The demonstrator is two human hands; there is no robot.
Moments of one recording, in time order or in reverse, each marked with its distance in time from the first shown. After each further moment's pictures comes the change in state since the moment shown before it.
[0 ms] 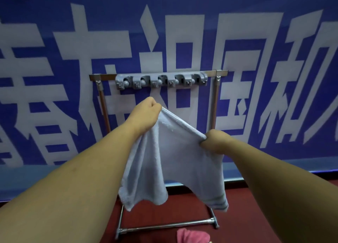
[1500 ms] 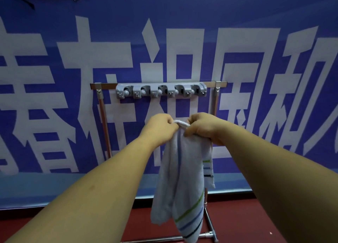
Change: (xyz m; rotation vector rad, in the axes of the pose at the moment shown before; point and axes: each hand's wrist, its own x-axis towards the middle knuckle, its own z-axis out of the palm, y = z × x) left_hand 0.014 0.010 0.035 0.114 -0.099 0.024; right_hand -0.010 -0.055 -0.073 0.591 -0.065 -0.159
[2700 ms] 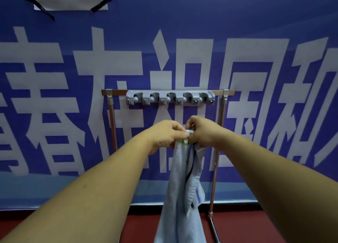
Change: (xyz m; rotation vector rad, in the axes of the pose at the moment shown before) left_hand -0.001 -0.007 -0.030 -0.421 -0.360 -0.040; right_hand 0.006 -0.019 0.015 -0.208 0.021 -0.177
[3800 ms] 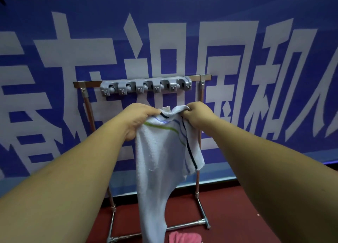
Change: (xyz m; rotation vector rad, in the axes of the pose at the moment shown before) left_hand 0.001 0.014 0.006 -0.279 0.188 -0.128; right_hand -0.017 0.042 -0.023 0.003 0.270 0.092
